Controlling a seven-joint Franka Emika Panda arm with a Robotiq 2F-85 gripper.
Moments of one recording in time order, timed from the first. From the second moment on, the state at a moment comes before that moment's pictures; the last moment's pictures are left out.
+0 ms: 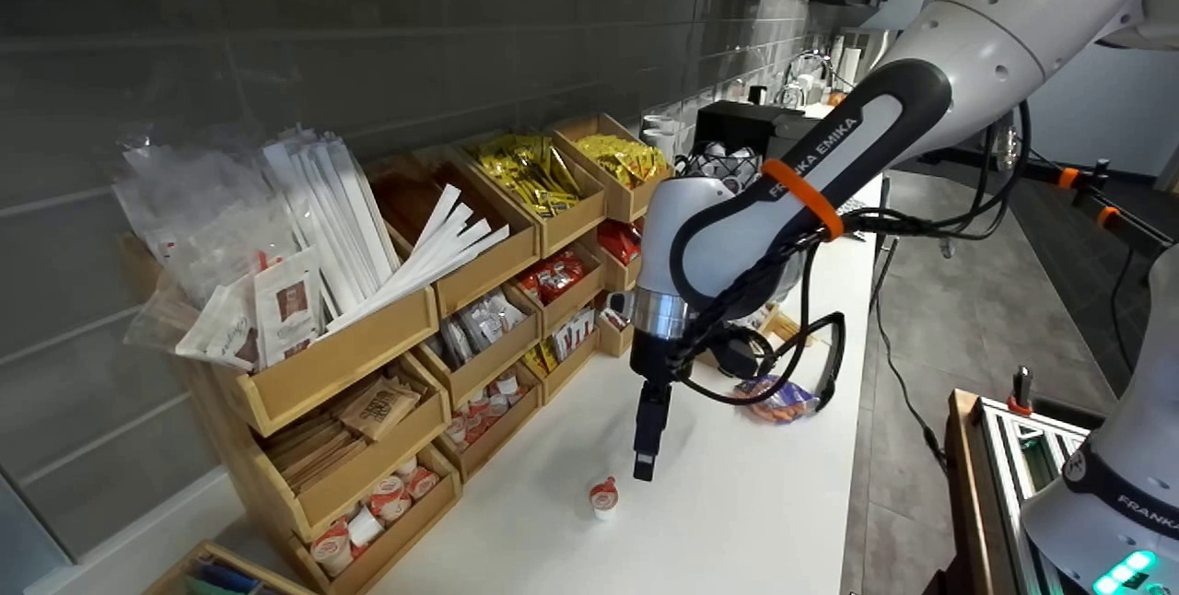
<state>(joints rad) 0.09 0.33 0.22 -2.22 0.48 2.50 -0.39</state>
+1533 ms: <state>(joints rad) -0.10 0.54 0.42 -2.03 0.66 2.57 -0.65</state>
